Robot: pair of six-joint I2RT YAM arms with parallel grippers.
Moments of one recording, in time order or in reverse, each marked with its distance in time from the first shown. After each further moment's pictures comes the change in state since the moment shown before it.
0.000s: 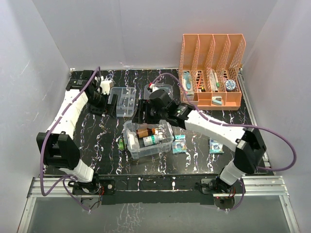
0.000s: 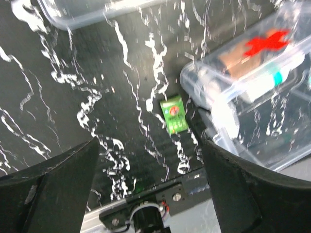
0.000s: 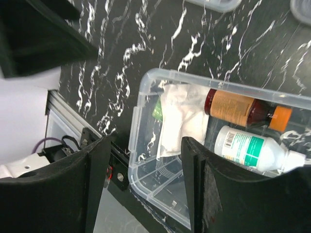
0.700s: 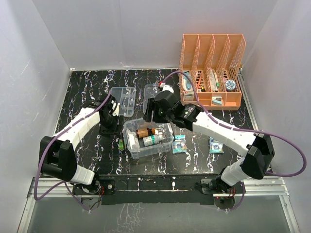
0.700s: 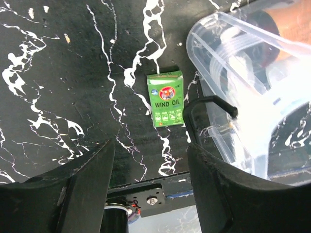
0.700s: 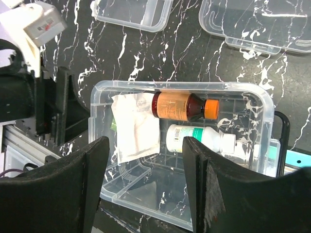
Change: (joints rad) left arm -0.183 -0.146 -0.463 0.168 -0.157 -0.275; right arm 0.001 -0.113 -0.008 -0.153 0.260 -0.032
